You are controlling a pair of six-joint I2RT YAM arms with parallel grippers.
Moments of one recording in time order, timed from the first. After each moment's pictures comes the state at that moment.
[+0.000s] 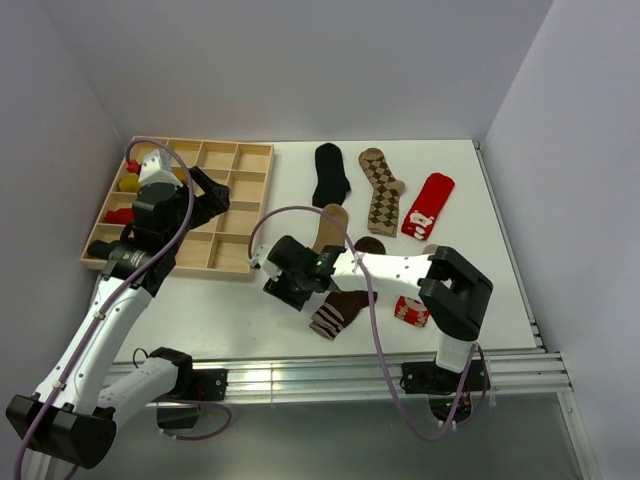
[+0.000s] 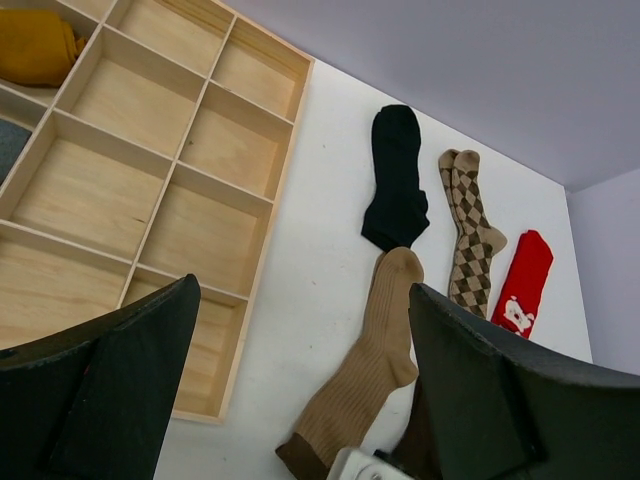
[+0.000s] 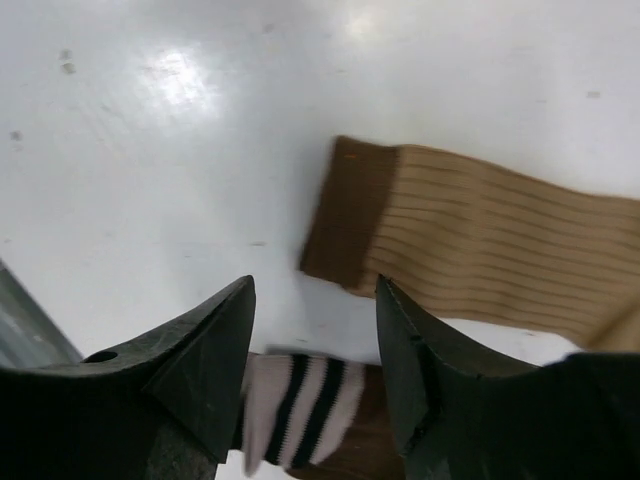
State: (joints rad) left arm -0.31 0.95 1.00 -0.35 -0.20 -0.62; right arm 1.04 1.76 1.20 -0.45 0.00 -0.09
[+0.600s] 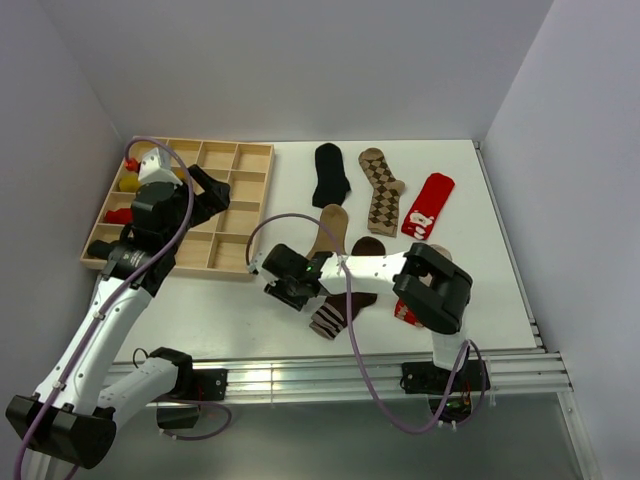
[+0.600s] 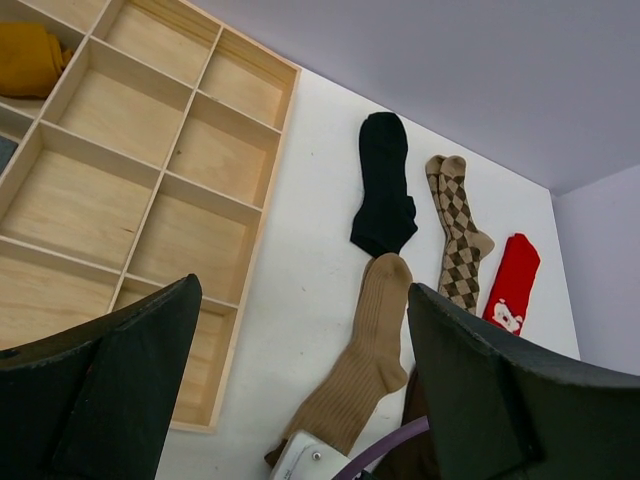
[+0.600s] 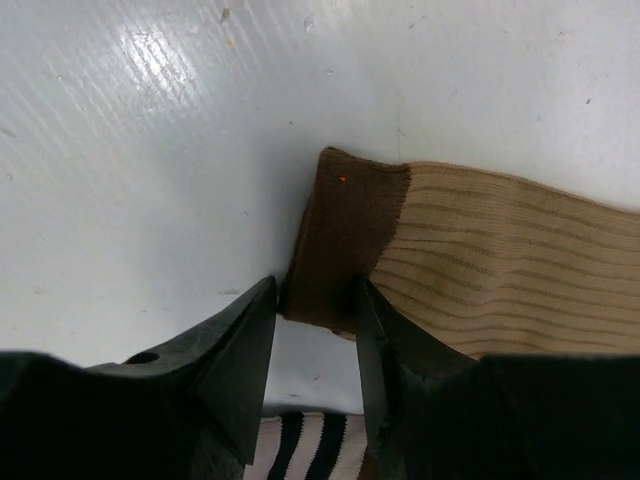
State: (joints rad) left arm -0.31 0.95 1.01 -0.33 -0.18 -0.62; right arm 1.07 1.88 1.20 -0.40 0.07 -0.07
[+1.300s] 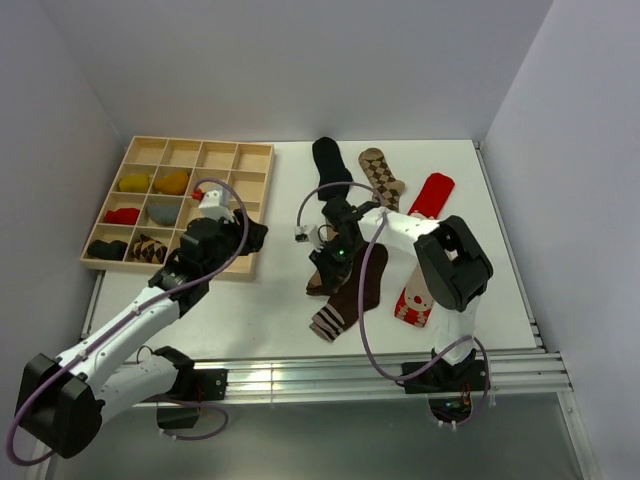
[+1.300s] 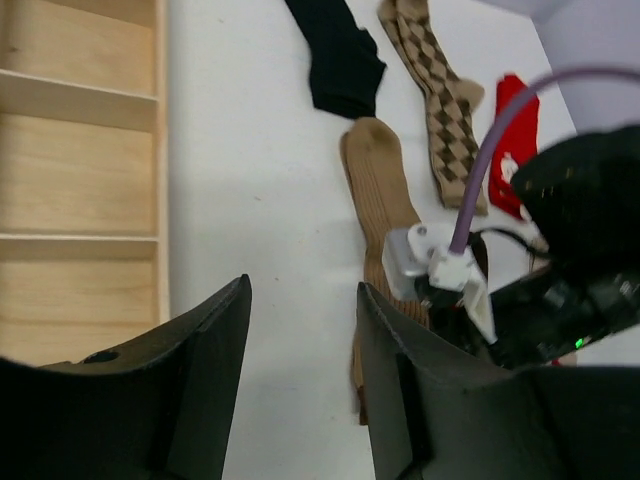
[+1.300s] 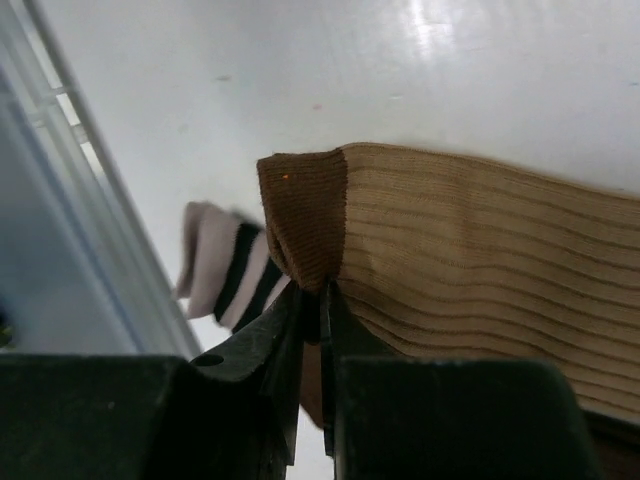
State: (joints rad) left arm -0.51 0.99 0.65 0.04 -0.12 -0.54; right arm 0.63 1.89 1.24 -0.74 -0.62 -0.36
